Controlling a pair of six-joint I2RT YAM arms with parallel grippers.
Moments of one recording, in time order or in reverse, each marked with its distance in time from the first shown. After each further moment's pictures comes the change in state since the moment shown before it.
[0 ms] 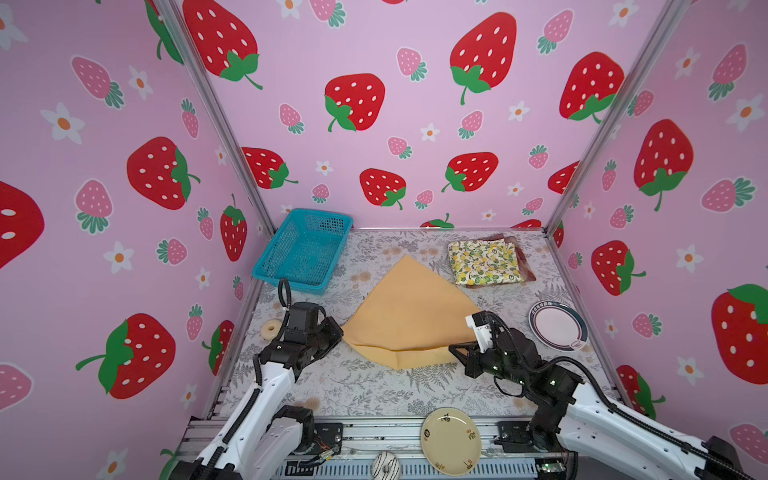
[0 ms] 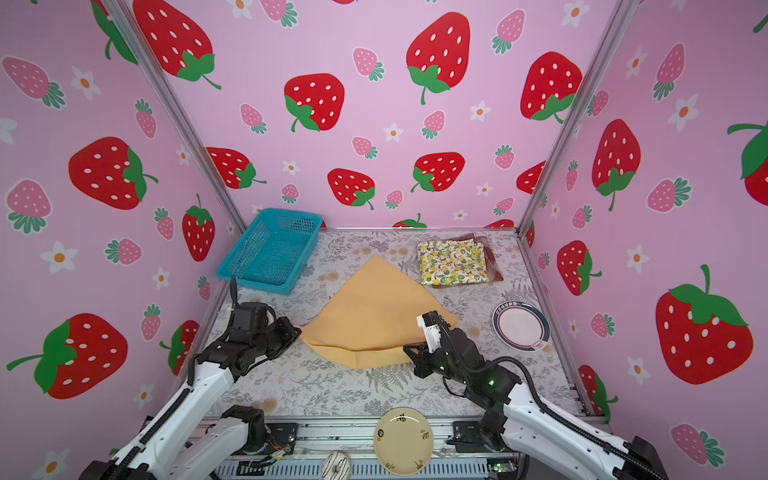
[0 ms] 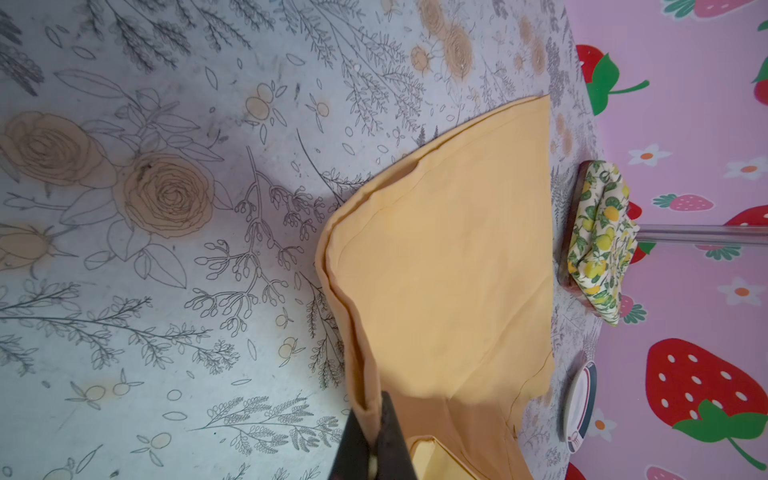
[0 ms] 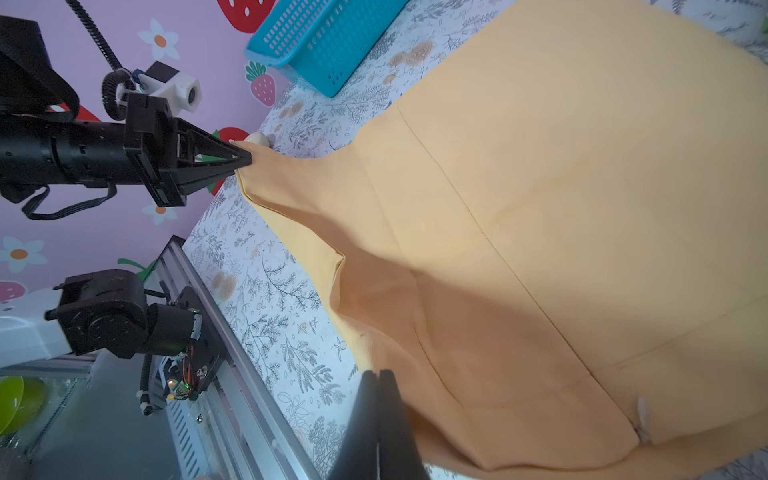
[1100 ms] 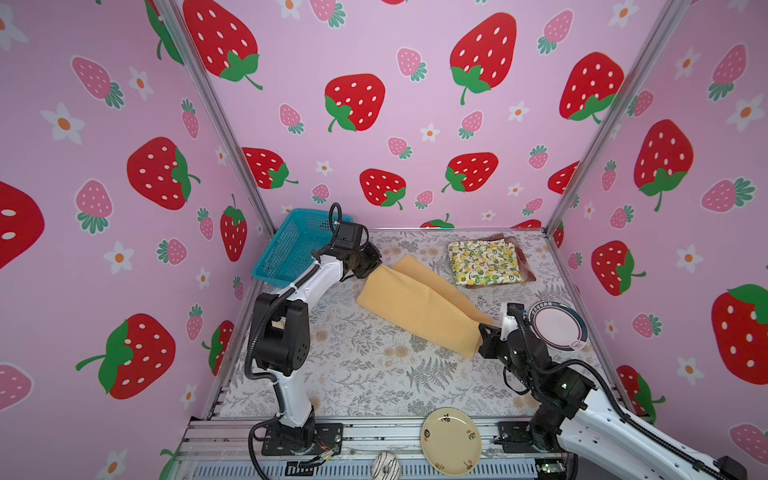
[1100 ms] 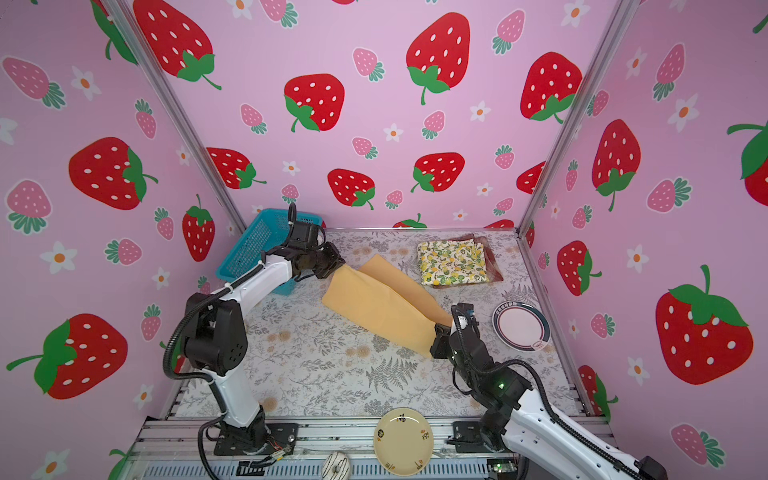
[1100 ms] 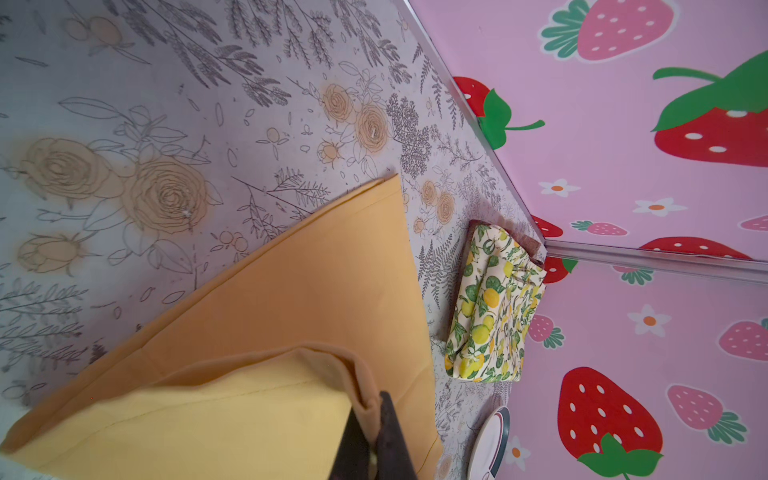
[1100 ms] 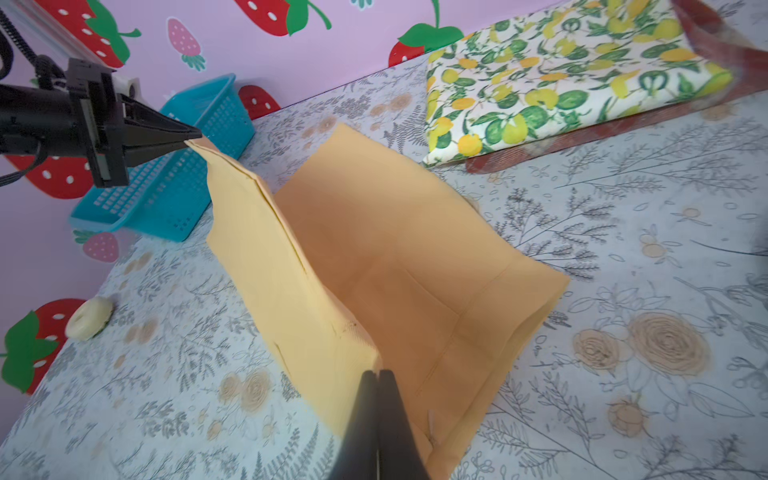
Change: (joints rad) left arm -0.124 0.993 0.929 0.097 0.090 -0.054; right arm -0.081 -0.061 0.012 -0.085 0.504 0.102
